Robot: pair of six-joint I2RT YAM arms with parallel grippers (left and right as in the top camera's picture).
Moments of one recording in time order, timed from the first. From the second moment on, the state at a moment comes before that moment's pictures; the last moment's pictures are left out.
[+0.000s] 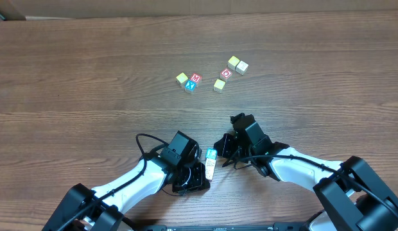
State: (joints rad) left arm -0.61 1.47 0.53 -0.37 0.56 -0.78; right arm 0.63 1.64 0.58 0.15 -0.34 0.90
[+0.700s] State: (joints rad) left arm -0.61 1.47 0.53 -0.37 0.54 -0.78; right arm 0.56 1.64 0.59 0.12 -0.32 0.99
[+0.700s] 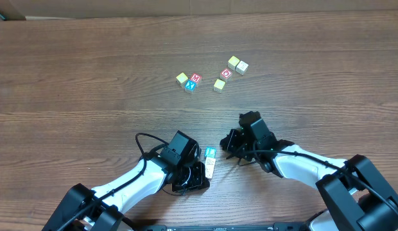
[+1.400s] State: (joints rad) left arm -0.66 1.43 0.53 -0.47 0.53 -0.78; right arm 0.42 1.64 0.59 0.06 -0.32 1.01
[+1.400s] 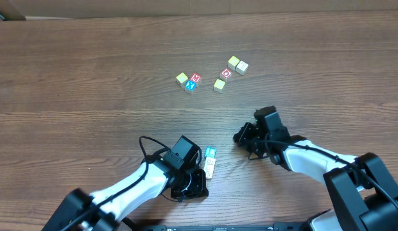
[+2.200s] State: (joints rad) left arm -0.46 1.24 0.56 -0.41 0.30 -0.72; right arm 0.39 1.64 0.59 0.05 -0.36 0.89
